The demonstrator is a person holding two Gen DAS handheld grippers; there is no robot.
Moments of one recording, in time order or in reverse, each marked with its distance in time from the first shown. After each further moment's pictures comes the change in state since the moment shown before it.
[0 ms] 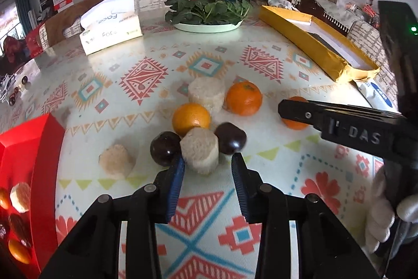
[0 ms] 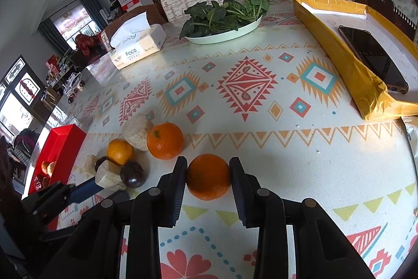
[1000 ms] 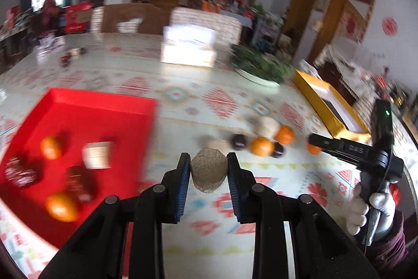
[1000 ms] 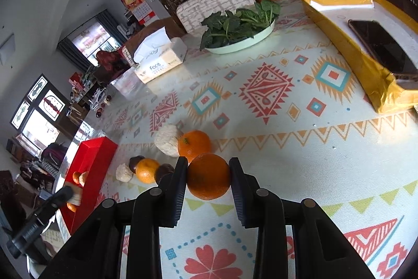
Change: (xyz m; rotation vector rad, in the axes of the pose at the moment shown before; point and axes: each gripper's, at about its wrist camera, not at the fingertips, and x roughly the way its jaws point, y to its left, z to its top) left arm -0.118 0.107 -0.052 -0.311 -0.220 0.016; right arm -0.018 0.000 -0.002 0.067 -0.054 0.166
